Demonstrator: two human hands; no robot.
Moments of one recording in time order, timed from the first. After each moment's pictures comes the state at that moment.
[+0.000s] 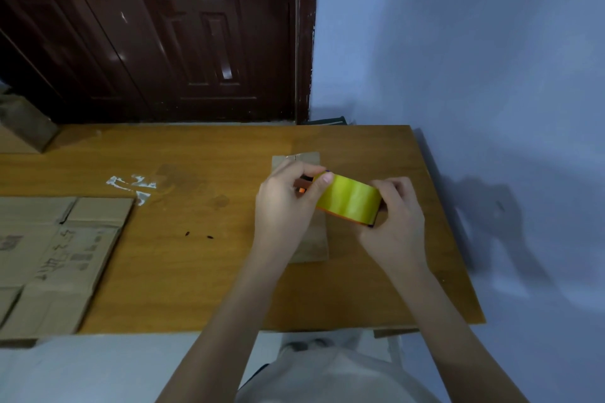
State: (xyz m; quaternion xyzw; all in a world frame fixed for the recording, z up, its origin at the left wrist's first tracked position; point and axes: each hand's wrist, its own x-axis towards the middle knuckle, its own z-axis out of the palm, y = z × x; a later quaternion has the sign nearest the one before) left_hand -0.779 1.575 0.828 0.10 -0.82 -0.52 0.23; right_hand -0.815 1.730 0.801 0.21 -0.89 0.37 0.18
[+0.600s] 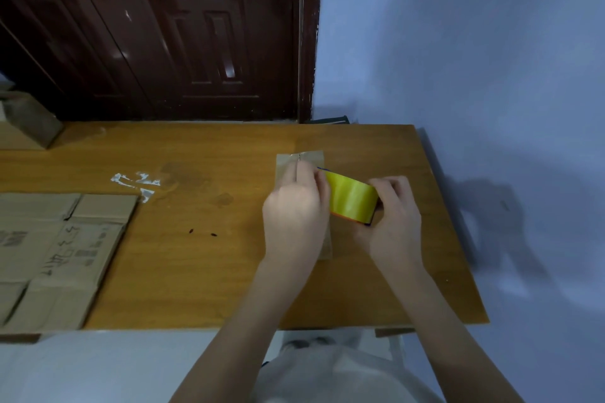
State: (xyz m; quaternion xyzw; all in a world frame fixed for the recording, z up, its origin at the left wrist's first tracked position) left_hand -0.773 1.588 0.830 0.11 -0.91 -0.23 0.34; right_hand -0.810 1.720 0.799 0.22 -0.89 0.37 0.17
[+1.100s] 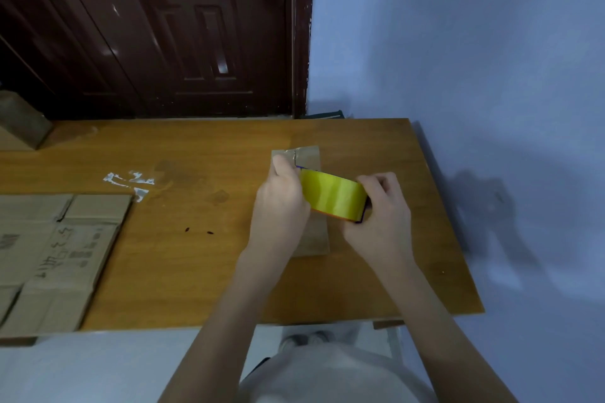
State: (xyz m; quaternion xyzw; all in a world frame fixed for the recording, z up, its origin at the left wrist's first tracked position) left_hand -0.776 1.572 0.827 0.13 -0.93 -0.27 0.21; right_hand -0.807 1.714 0.795 0.22 -0.89 0.36 0.16
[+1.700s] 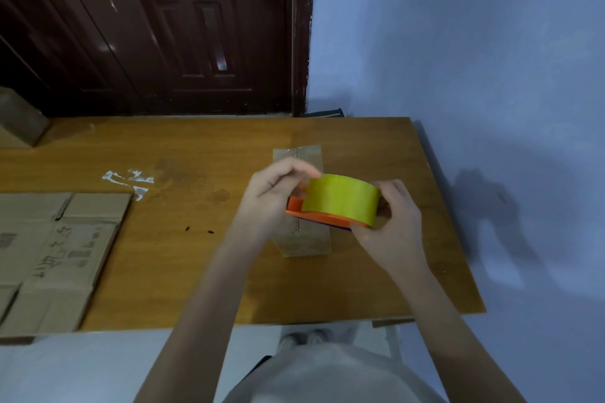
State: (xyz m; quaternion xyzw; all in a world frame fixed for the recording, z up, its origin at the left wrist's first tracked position) left_hand -0.764 1.541 0.844 0.02 -0.74 -0.67 0.09; right_hand -0.811 1.726 0.789 0.22 -0.86 0.45 0.13
